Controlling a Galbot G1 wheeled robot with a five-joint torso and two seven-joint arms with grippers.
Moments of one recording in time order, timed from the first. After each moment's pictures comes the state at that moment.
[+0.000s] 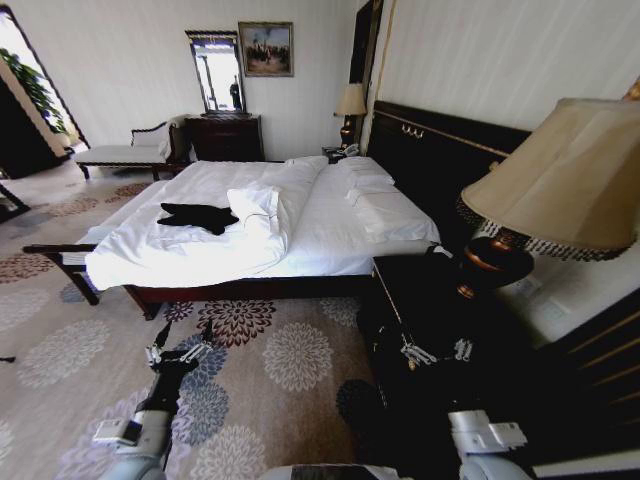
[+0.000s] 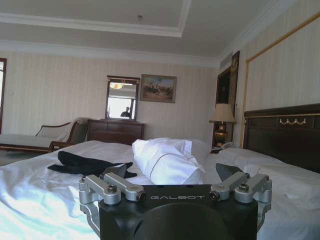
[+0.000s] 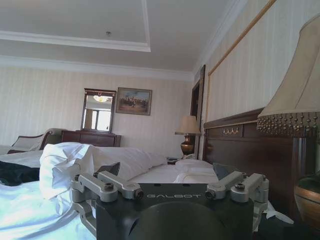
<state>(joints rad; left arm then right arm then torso) 1.91 -1.35 -0.75 -2.32 -0.40 -0.16 0.01 -1.87 1.53 0.77 2.29 0.15 0.26 -0.20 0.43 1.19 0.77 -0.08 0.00</state>
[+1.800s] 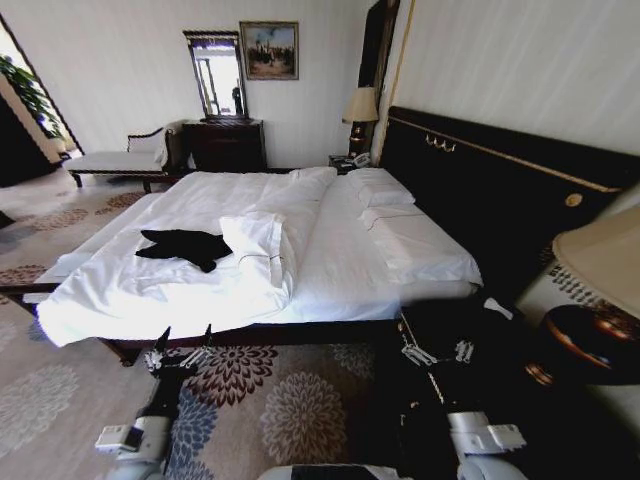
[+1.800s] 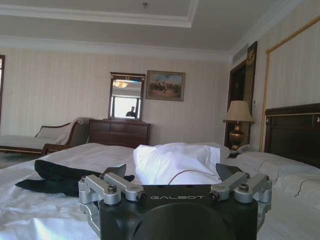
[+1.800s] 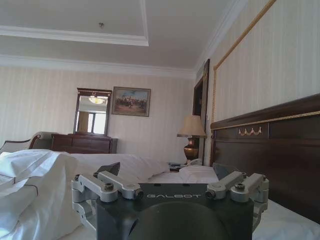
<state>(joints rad) 1.92 -1.38 -0.75 -2.29 -0.38 -0.20 0.03 -1.86 1.55 0.77 2.27 0.15 0.28 -0.20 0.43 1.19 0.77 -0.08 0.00</state>
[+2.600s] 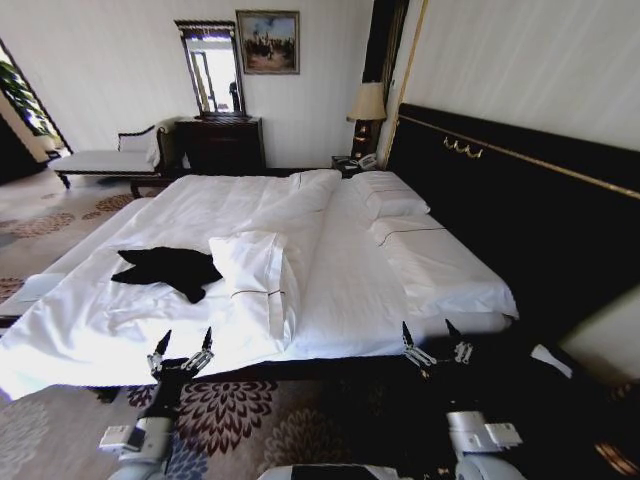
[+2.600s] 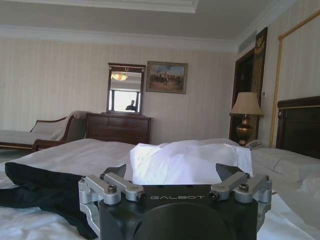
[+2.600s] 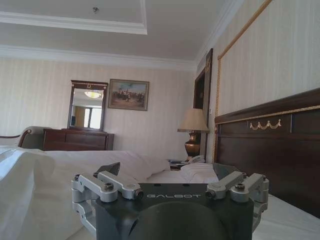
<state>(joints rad) 1.91 -1.37 -0.75 -2.26 -0.38 -0.20 0.03 -1.85 1.56 0.78 2.24 0.15 0.28 -0.20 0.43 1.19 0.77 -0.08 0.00</state>
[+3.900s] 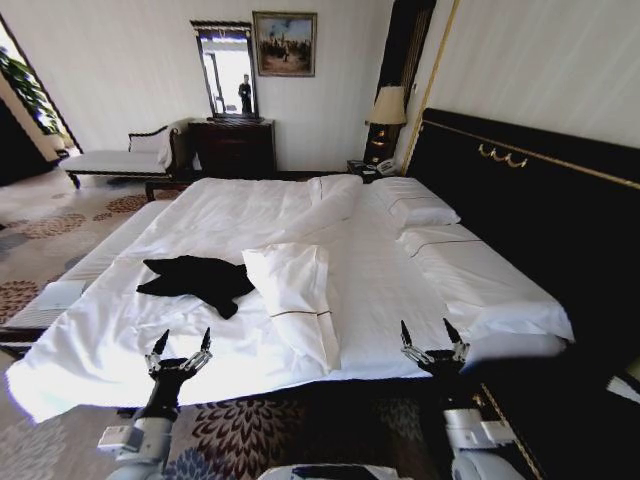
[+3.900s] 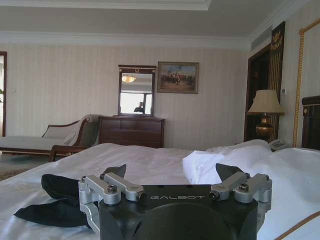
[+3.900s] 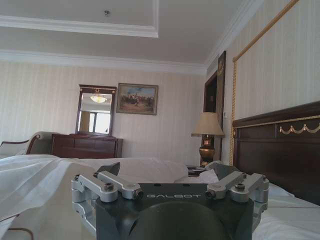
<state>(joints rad) 1.92 -1.37 -0.76 -2.26 -0.36 -0.20 0.02 -1.81 1.55 0.77 2.21 0.16 0.30 -0.19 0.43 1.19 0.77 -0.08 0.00</state>
